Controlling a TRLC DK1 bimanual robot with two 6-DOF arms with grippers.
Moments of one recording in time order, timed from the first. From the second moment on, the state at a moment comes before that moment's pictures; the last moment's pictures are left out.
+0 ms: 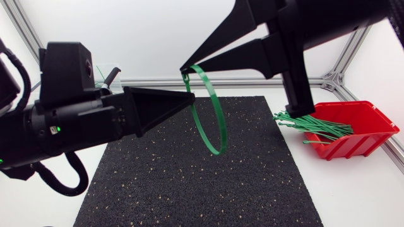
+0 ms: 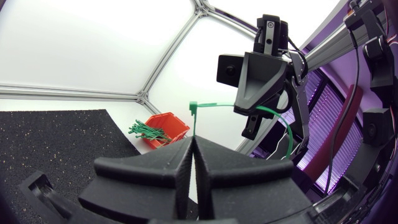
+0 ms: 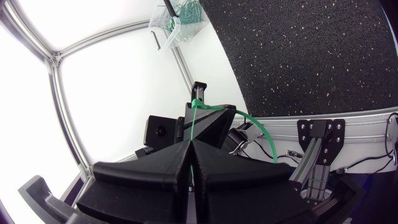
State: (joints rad) left arm -0.70 0.95 0.69 0.21 0.50 -0.58; right arm 0.71 1.33 1.54 -0.87 -0.67 1.49
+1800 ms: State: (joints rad) left arm -0.68 0.96 0.69 0.21 0.51 -0.58; right arm 0.71 1.31 1.49 -0.81 -0.68 1.50
